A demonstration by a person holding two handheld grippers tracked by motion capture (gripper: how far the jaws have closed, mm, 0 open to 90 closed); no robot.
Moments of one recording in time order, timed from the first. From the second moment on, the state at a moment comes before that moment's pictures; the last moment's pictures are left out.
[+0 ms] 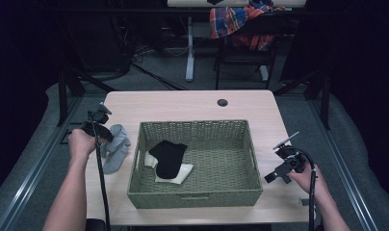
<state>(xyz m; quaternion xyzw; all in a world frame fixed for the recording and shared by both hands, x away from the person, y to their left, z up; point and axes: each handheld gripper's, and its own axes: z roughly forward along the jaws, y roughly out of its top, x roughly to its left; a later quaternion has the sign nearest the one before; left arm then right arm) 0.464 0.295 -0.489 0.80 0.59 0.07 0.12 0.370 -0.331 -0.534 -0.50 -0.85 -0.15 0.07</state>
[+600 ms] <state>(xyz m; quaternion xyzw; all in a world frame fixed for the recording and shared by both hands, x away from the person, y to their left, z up) 0.460 0.299 -0.521 0.78 0.62 0.02 0.13 0.367 -0.330 -0.537 -0.51 -0.84 -0.17 0.06</state>
